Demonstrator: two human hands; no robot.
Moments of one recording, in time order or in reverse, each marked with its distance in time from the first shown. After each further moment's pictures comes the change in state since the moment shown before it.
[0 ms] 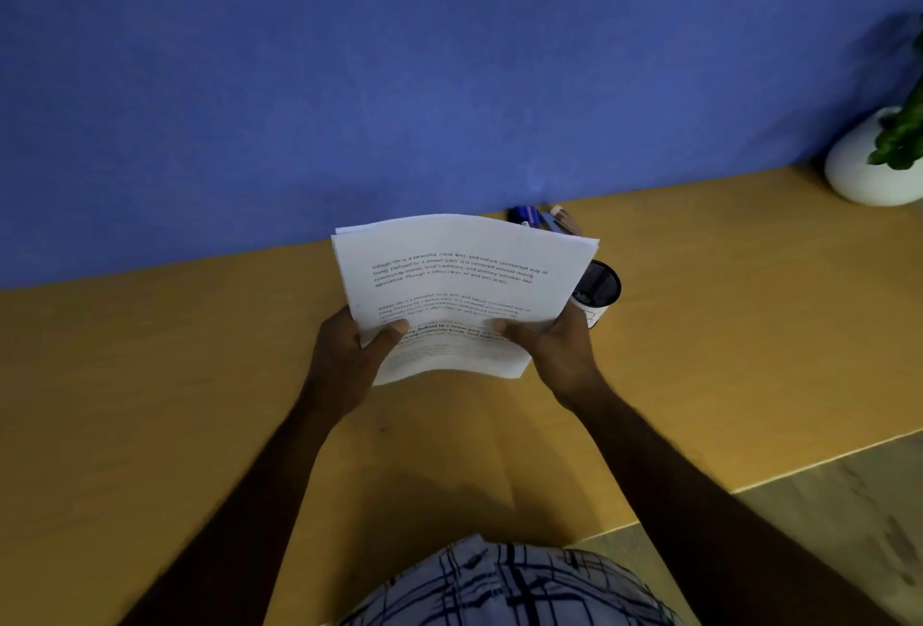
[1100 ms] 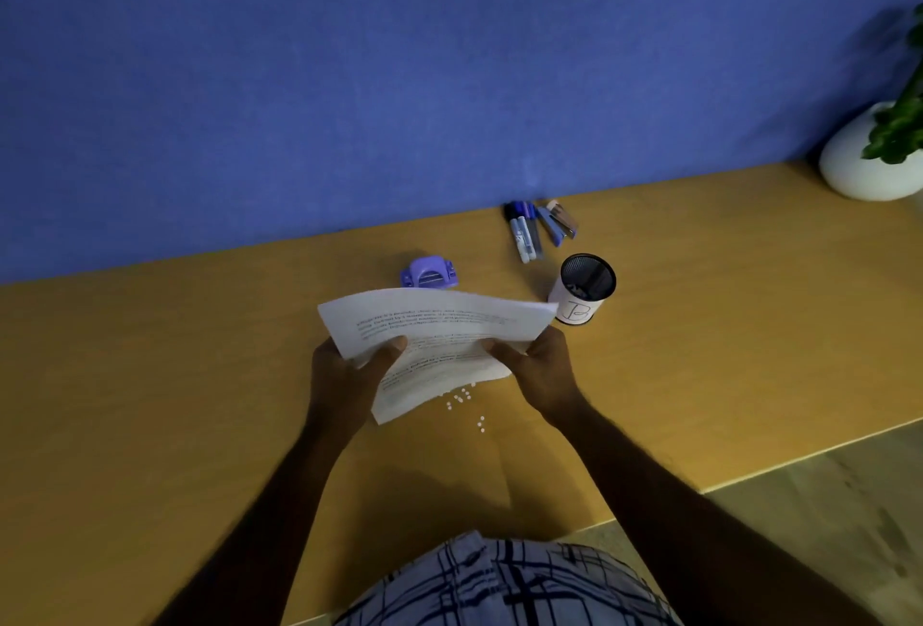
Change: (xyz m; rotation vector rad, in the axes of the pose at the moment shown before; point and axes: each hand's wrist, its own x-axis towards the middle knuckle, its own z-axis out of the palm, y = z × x) left_hand -0.033 -0.003 0.010 -0.143 0.111 -0.100; right_hand -0.018 0.033 0.003 -0.040 -0.054 0.009
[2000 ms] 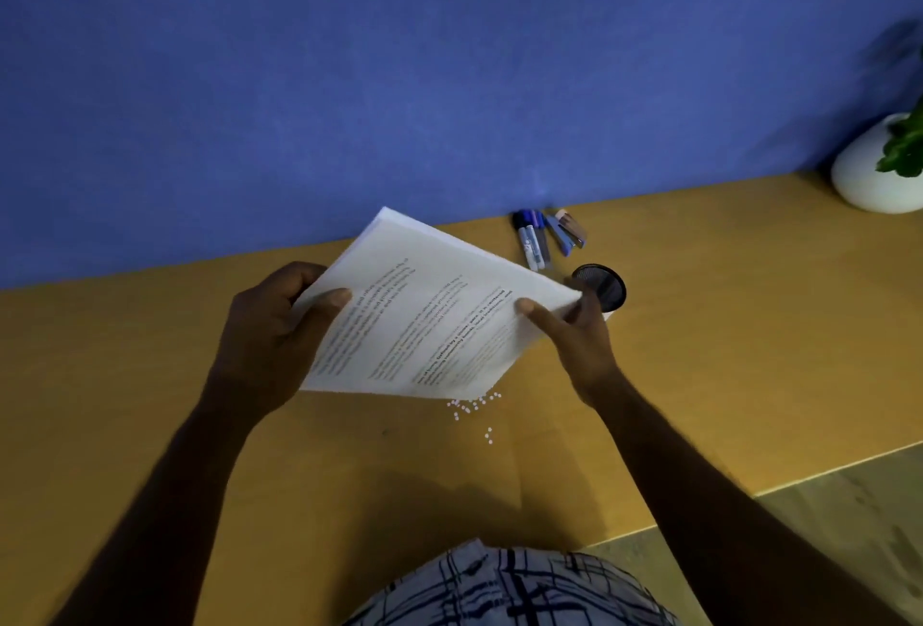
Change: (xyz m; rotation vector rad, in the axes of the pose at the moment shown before) left_hand 0.019 0.100 -0.056 0.540 -0.041 0.381; right_hand 0.035 -0.023 -0.025 -0.025 0.172 0.095
